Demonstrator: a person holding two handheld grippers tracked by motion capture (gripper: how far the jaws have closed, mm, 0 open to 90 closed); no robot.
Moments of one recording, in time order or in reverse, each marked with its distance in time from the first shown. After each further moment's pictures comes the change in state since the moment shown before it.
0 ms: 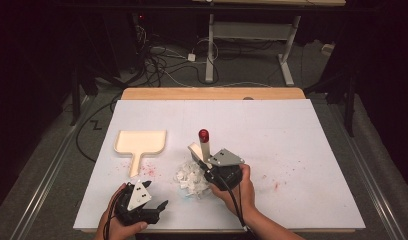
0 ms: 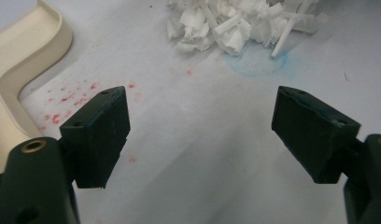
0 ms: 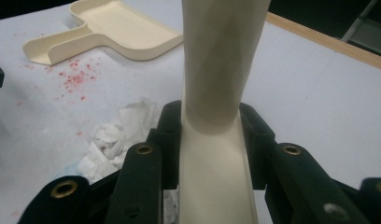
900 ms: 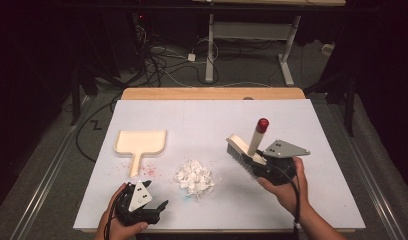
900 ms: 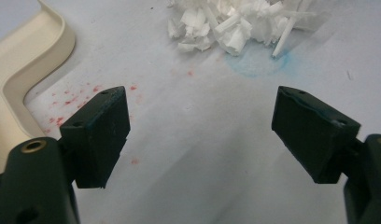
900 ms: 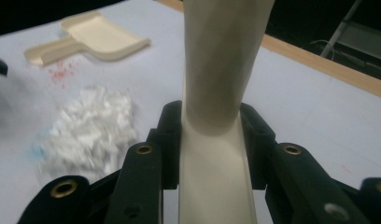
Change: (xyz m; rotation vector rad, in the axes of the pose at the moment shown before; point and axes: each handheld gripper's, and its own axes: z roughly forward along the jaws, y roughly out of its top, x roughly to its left) left arm -0.003 0.002 0.001 0.006 0.017 0.022; right arm -0.092 -0.012 -0.091 -0.020 0.036 0.004
